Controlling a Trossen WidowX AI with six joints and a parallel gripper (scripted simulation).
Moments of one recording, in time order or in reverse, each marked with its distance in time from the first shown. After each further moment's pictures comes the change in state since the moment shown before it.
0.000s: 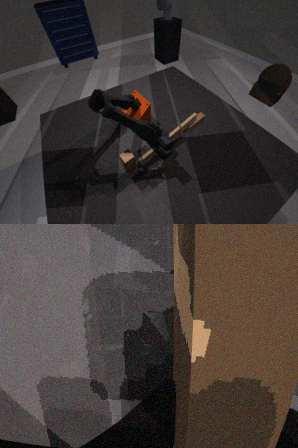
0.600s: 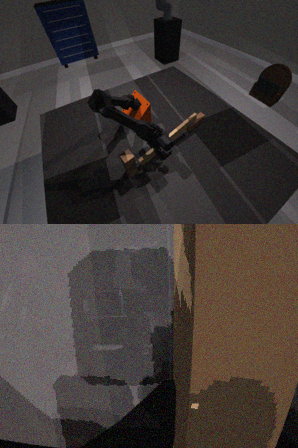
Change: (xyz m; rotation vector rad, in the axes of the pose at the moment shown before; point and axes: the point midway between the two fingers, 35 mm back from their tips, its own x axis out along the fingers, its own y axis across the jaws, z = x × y) arm 0.000 0.000 0.000 -0.002 0.000 0.000
